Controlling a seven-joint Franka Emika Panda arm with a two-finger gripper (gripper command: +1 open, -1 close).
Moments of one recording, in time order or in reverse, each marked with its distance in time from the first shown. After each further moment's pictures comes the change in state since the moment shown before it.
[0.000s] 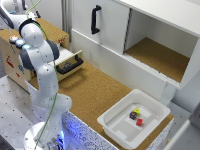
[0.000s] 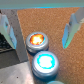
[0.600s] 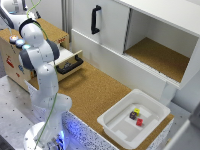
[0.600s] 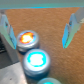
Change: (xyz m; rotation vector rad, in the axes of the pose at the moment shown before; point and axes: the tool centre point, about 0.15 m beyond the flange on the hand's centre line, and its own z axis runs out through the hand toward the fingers) arm -0.003 0.037 0.013 -0.019 -0.023 0.197
